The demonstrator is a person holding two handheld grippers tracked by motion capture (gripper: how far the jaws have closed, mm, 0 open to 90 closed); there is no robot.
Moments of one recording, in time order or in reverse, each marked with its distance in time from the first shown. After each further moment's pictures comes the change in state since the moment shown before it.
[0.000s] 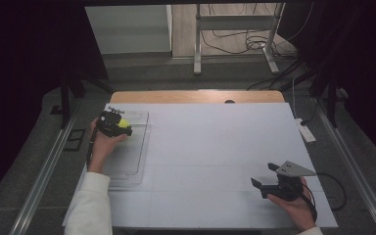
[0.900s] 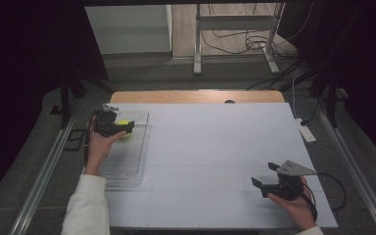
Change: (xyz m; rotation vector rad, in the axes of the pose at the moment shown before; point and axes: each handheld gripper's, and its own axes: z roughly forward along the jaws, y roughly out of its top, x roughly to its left) left arm 0.000 -0.003 -0.044 -0.198 -0.197 -0.101; right arm -0.003 0.000 0.001 -0.003 0.004 0.008
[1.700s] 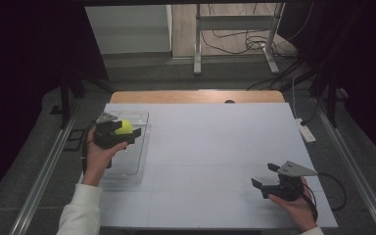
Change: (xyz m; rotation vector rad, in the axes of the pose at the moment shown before) left arm -0.033 -0.020 -0.048 -0.131 -0.222 -0.004; right arm 0.001 -0.001 -0.002 -0.007 0.021 0.004
